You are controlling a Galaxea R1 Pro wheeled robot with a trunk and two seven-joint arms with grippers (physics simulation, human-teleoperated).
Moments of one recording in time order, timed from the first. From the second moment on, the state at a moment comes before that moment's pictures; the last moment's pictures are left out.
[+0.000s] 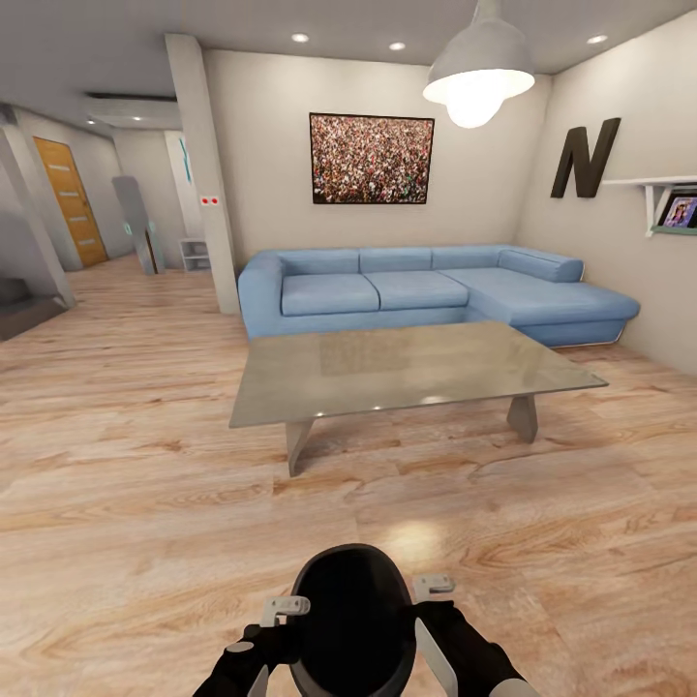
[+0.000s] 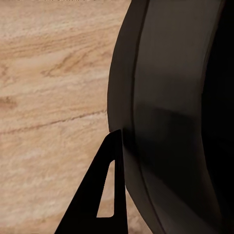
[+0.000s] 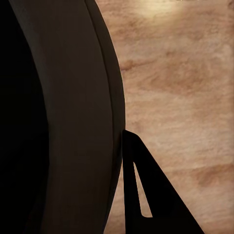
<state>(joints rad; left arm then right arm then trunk) -0.33 -0.13 -0.13 -0.64 0.09 0.26 0.09 -0.50 0.15 0.20 -0.49 -0.16 0.42 -0.21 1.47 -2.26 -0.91</state>
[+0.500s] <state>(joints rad) -0.33 -0.13 -0.13 -0.64 0.09 0.26 0.09 -0.50 0.15 0.20 -0.49 -0.16 0.42 -0.21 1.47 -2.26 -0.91</state>
